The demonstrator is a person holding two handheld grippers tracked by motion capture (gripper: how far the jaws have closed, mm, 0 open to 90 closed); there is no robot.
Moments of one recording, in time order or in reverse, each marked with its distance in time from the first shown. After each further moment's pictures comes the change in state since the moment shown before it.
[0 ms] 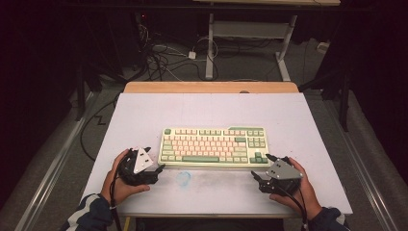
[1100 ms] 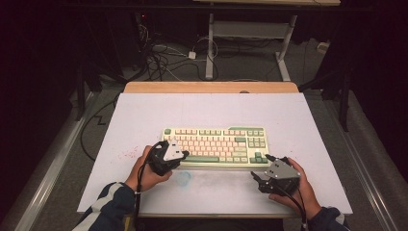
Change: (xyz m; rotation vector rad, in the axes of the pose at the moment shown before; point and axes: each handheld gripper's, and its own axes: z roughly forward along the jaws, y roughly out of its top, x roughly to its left) left arm -0.057 0.029 0.054 0.122 -0.220 0.031; right arm 0.000 -0.002 0.004 0.025 0.003 -0.009
